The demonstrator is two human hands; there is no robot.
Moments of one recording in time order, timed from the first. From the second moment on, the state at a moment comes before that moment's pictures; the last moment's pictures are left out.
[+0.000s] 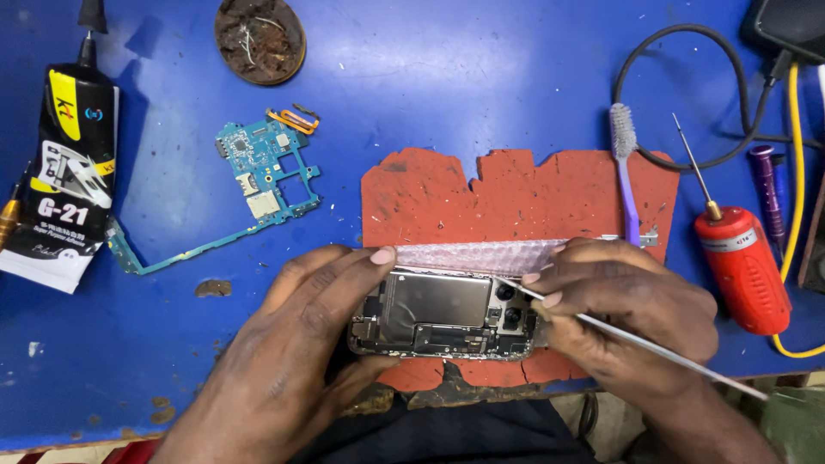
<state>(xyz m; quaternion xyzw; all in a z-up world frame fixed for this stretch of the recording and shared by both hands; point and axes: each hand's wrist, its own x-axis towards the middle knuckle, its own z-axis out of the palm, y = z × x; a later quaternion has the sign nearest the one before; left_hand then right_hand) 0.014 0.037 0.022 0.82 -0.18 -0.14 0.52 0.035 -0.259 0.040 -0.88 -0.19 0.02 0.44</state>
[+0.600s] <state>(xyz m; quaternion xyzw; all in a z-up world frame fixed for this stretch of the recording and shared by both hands) 0.017 0.041 0.021 0.80 -0.16 -0.16 0.55 0.051 -0.244 0.037 -0.85 -0.28 0.00 0.44</state>
